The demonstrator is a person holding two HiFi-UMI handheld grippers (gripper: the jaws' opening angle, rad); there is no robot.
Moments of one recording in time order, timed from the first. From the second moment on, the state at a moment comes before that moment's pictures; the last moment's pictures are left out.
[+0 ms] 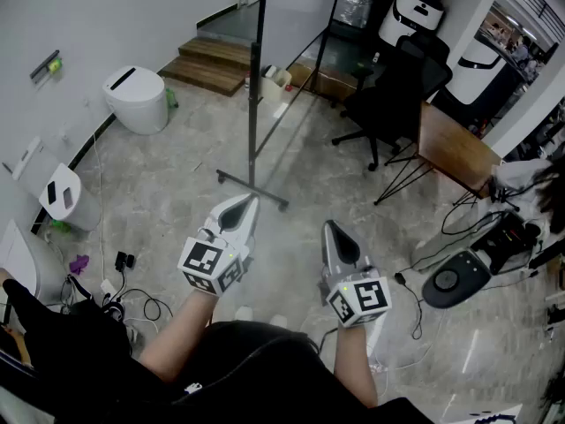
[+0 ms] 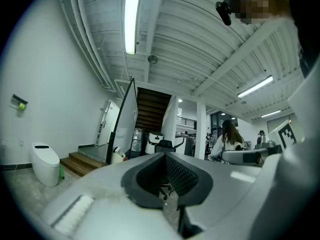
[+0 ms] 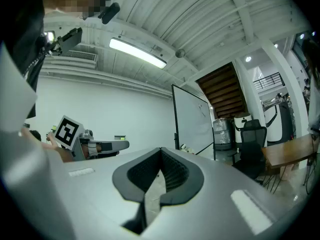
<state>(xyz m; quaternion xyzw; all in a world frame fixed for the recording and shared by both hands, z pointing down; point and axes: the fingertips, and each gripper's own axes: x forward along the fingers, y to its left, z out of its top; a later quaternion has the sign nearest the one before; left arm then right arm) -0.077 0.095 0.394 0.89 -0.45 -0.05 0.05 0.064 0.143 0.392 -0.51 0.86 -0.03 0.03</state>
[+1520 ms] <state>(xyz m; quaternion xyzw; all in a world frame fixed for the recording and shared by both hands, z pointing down) -0.017 0.093 0.433 0.87 -0.48 -0.02 0.07 0.131 0.137 0.430 -0.46 0.88 -0.08 0.04</state>
